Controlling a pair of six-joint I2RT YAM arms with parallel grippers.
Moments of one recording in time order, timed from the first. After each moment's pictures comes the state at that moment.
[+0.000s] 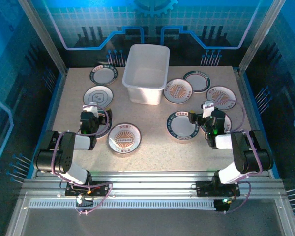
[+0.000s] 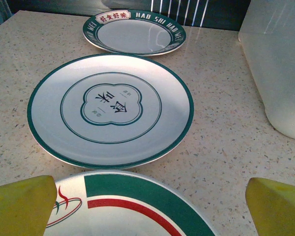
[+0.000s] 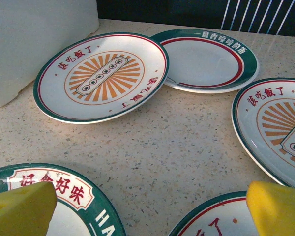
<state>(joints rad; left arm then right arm) -0.01 1.54 0.36 0.83 -0.07 -0.13 0.05 1.54 0.38 0.79 -0.09 -0.07</state>
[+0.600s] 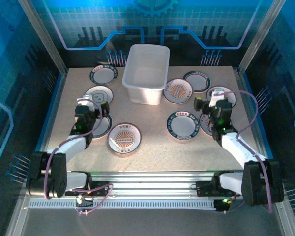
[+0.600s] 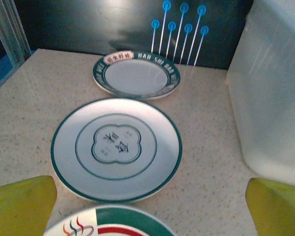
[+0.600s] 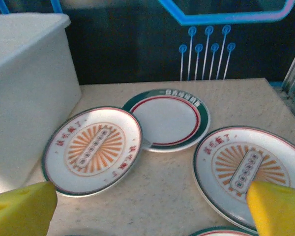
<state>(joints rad) -0.01 1.23 0.50 0.42 -0.09 -0.17 0.10 1.19 0.67 0.22 0.08 0.11</state>
